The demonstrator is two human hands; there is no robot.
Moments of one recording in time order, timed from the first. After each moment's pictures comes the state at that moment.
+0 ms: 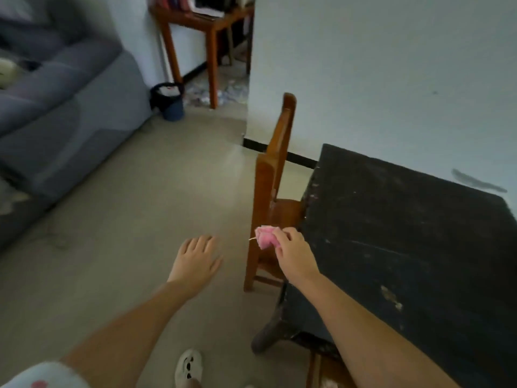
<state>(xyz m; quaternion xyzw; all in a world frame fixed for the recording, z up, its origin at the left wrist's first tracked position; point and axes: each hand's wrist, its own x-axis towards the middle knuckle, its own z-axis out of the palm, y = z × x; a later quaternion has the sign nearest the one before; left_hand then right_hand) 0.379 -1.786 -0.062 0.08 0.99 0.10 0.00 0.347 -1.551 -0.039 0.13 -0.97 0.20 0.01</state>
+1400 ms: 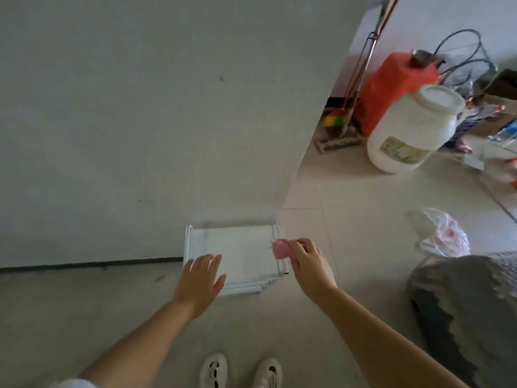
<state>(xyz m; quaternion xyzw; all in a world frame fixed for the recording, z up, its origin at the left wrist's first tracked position) 0.771 -2.030 -0.153 -0.95 0.27 0.15 -0.09 0.701 -2.280 -0.107 0.96 -0.15 -0.05 -0.23</state>
